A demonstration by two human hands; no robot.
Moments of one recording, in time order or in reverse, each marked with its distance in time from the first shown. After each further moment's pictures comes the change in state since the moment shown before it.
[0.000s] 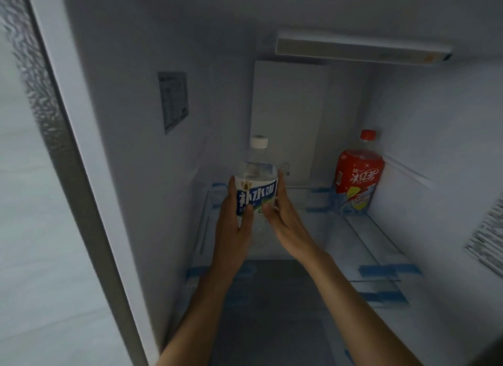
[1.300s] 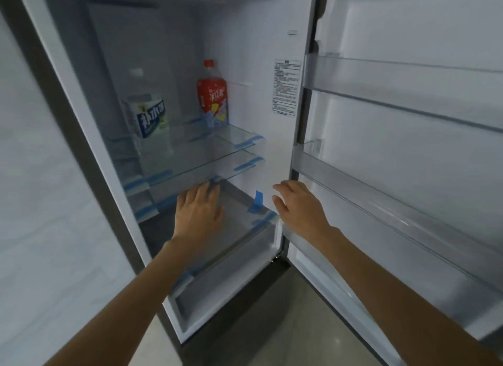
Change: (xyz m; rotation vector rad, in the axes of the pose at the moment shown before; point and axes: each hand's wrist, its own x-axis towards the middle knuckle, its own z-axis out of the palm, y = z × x) left_hand -0.182 0.034 -0.050 0.775 -0.609 0.648; right_hand -0.332 -0.130 0.015 -1.144 0.410 0.516
